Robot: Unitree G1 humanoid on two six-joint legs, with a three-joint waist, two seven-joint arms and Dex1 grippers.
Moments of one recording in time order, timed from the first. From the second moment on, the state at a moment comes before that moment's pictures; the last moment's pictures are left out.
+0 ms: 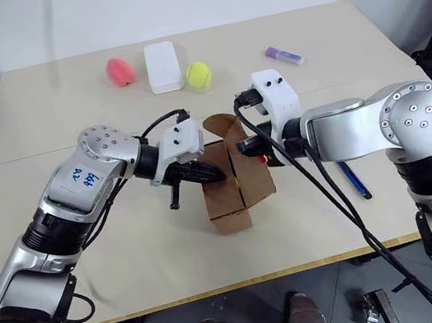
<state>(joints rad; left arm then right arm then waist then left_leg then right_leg) -0.98 0.63 -0.46 0.04 -0.21 0.61 -1.16 -0.98 -0.81 0.23 -0.16 1.96 1.20 -0.69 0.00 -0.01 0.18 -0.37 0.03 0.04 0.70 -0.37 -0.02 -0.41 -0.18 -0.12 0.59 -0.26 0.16</state>
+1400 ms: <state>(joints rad) -0.84 0.68 -0.40 0.09 -0.12 0.85 -1.13 -0.77 -0.86 0.18 -0.20 1.25 1.23 -0.10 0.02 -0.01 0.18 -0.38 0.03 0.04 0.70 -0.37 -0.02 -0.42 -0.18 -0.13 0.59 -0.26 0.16</state>
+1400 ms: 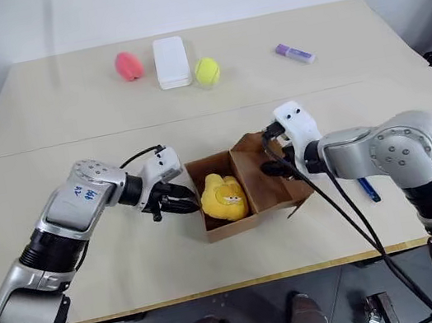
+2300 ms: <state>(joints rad) -1.16 0.46 -0.51 0.36 -0.05 0.42 -1.36 -0.21 -1.08 -0.43 -0.43 0.82 0.81 0.71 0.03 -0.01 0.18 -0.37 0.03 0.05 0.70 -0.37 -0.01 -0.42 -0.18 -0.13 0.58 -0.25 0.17</state>
